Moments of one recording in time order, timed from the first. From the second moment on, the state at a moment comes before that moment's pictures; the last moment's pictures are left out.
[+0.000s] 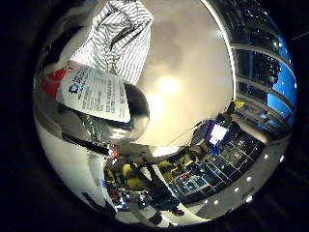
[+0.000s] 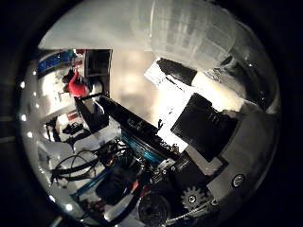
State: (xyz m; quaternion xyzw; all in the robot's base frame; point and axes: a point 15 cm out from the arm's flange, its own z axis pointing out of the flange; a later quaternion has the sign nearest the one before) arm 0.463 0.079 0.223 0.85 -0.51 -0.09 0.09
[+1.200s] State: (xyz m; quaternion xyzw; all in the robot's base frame) arm 0.453 0.388 0.313 0.76 -0.32 -0.30 -0.47
